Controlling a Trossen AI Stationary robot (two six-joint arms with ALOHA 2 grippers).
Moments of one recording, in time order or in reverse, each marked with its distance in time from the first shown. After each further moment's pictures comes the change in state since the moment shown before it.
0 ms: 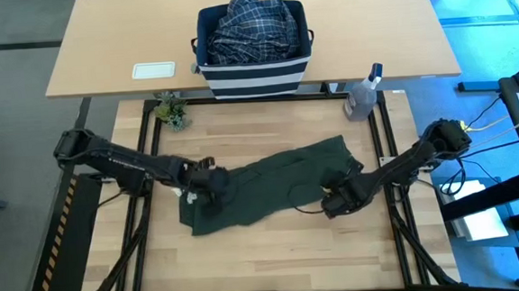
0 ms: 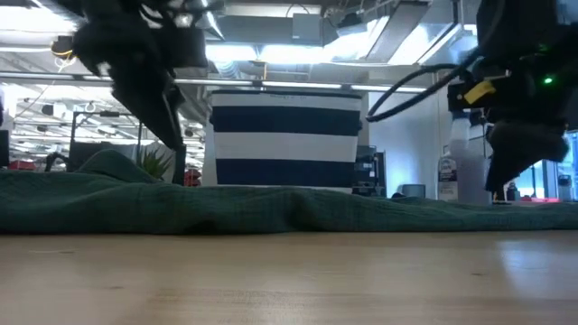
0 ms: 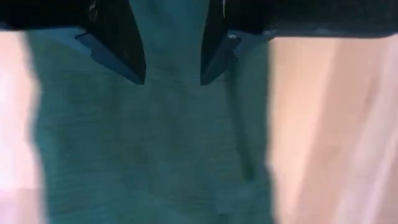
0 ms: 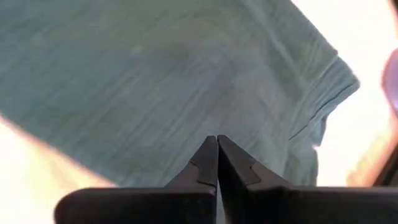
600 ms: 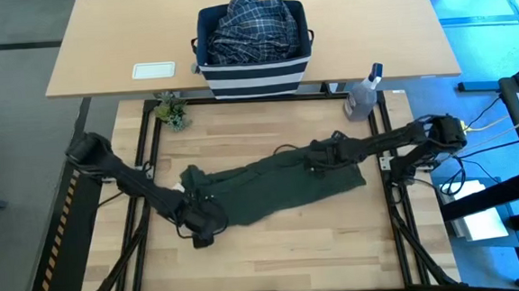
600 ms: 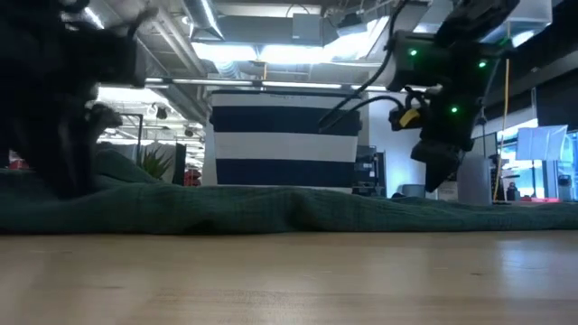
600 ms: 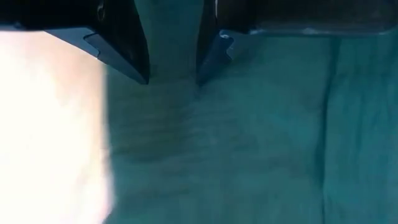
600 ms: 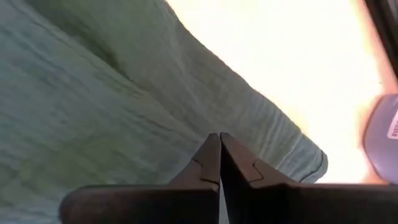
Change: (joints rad) left arm -0.341 0.163 -0.056 0.007 -0.070 -0.407; right arm -0.454 0.000 0.000 0.236 -0.027 -0.511
